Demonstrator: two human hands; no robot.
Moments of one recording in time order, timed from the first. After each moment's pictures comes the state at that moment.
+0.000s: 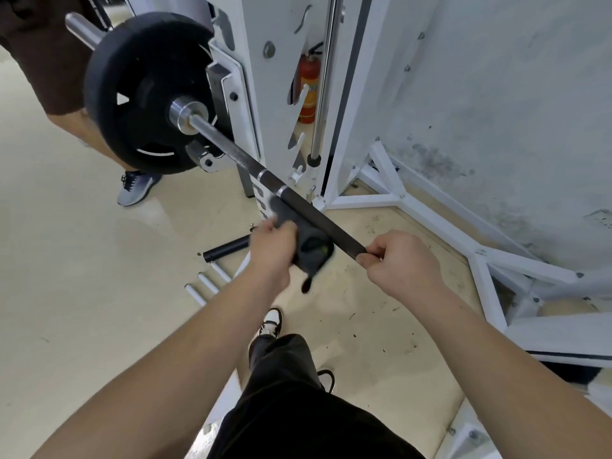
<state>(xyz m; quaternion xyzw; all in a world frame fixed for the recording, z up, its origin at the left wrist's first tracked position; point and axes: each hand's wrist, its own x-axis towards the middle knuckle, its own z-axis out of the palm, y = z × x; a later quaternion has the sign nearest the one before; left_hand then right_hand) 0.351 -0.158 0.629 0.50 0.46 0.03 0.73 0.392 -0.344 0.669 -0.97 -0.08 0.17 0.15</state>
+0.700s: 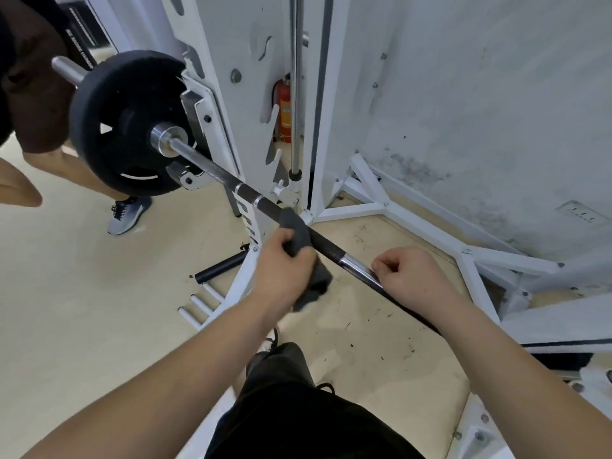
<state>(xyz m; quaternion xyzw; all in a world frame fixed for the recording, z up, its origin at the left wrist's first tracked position) 0.314 -0.215 0.676 0.70 0.33 0.01 0.63 0.374 -0.415 0.679 -0.94 -0.06 0.20 0.26</state>
